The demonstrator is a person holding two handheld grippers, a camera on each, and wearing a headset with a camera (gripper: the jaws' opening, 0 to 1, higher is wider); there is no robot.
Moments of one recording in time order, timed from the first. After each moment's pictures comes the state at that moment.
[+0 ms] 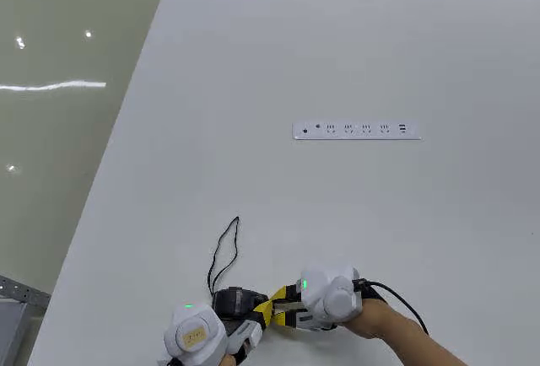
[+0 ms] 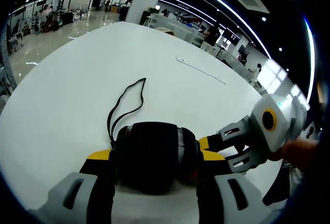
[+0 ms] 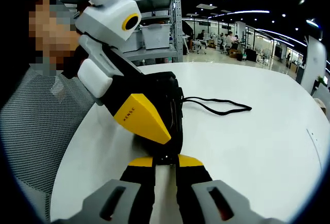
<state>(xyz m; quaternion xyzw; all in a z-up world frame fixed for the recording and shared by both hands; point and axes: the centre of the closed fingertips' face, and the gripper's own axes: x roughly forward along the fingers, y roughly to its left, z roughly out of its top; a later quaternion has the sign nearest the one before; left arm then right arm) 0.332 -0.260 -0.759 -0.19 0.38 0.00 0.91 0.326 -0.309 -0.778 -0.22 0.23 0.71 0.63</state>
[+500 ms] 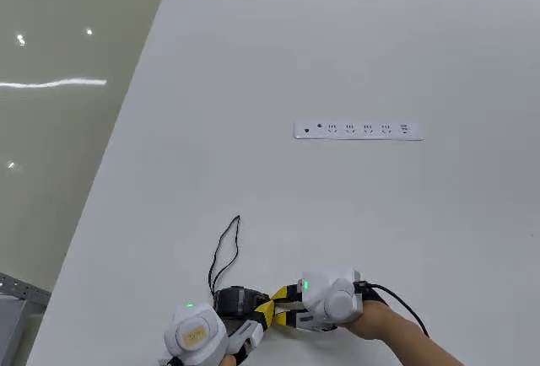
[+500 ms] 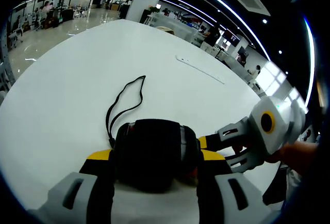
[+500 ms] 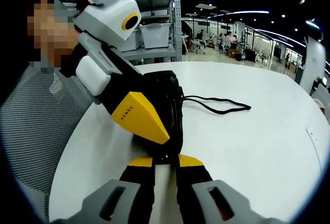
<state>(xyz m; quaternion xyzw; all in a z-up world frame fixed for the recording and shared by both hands) 0.331 -0.261 -0.761 -0.20 0.38 0.00 0.90 0.327 -0.309 -0.780 -0.22 0.23 0.70 0.63</state>
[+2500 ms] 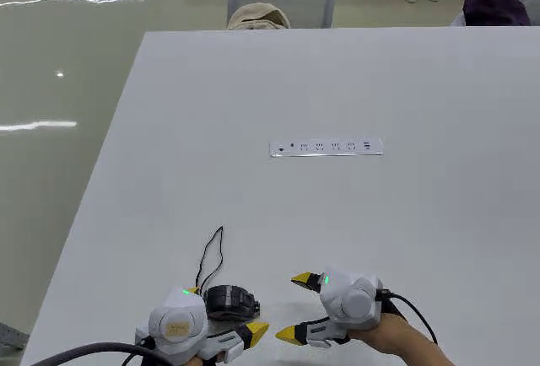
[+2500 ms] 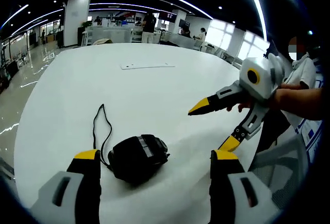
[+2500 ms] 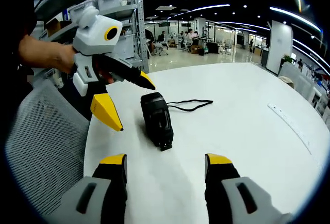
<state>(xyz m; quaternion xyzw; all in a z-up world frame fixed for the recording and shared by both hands) 0.314 -0.275 -0.702 -0.01 0.34 -0.22 0.91 0.318 -0.368 -0.716 -0.17 0.26 0.58 0.75</state>
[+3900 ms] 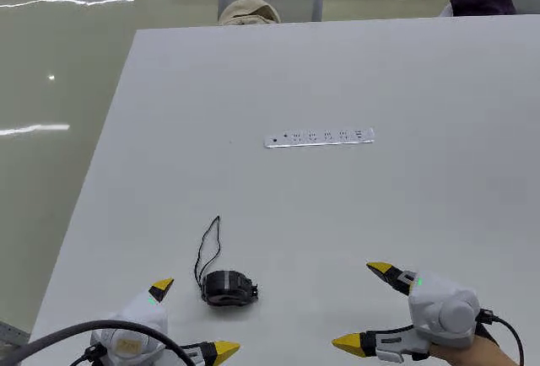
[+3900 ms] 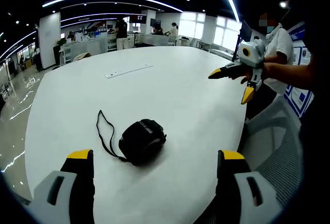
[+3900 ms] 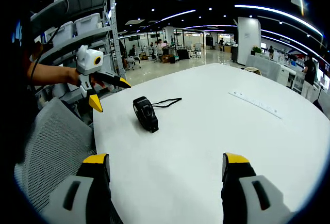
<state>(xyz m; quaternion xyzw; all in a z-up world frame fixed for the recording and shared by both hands) 0.277 -0.248 -0.686 0.07 0.31 -0.31 0.89 0.289 -0.478 -0.673 -0.11 0.26 0.49 0.82</state>
